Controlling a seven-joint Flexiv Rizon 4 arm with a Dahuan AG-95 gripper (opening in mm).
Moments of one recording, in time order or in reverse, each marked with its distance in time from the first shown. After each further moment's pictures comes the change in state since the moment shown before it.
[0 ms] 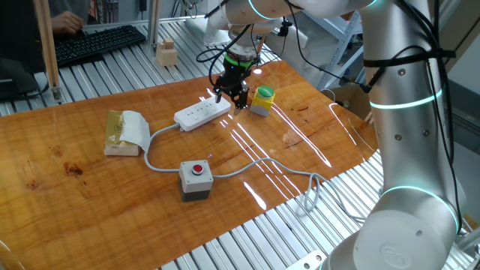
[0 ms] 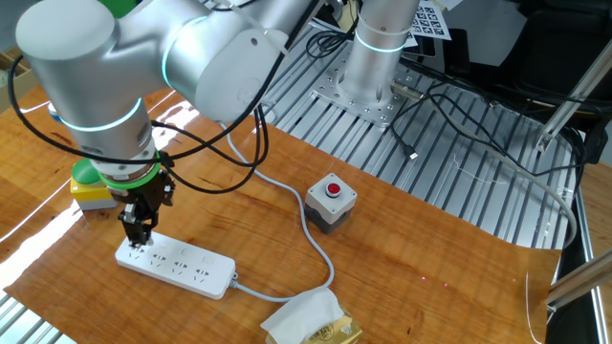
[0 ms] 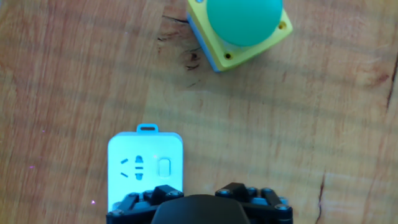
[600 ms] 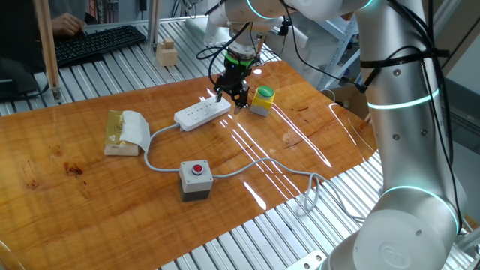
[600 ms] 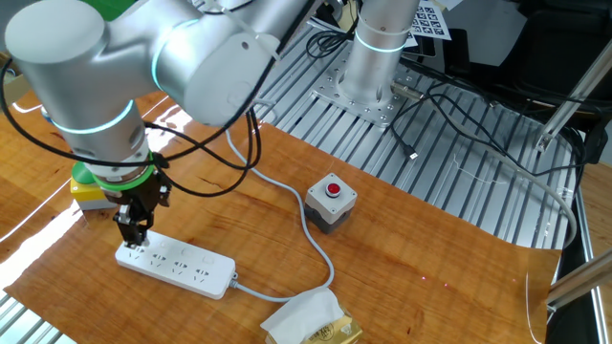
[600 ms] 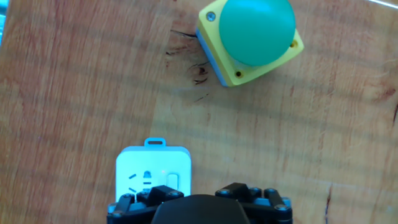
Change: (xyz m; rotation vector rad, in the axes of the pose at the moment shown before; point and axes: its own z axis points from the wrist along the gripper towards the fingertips) arm -0.002 0.002 -0.001 0.001 0.028 0.007
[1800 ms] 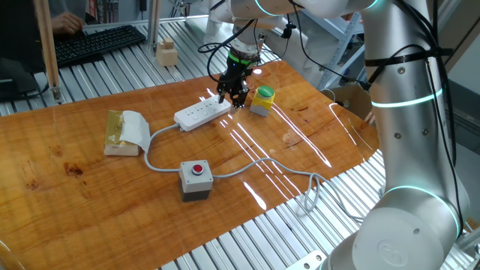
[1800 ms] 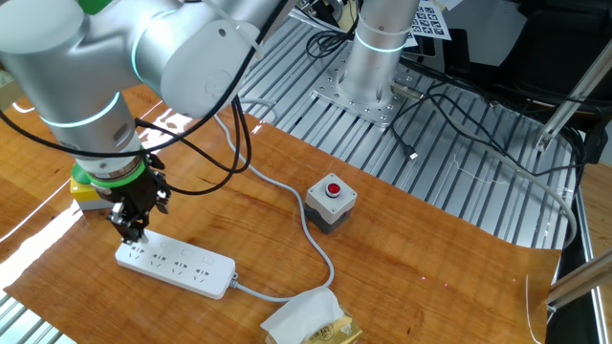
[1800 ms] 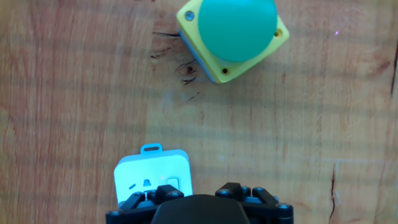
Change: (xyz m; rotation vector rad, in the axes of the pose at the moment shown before) arm 0.000 0.000 0.001 -0.008 0.035 0.155
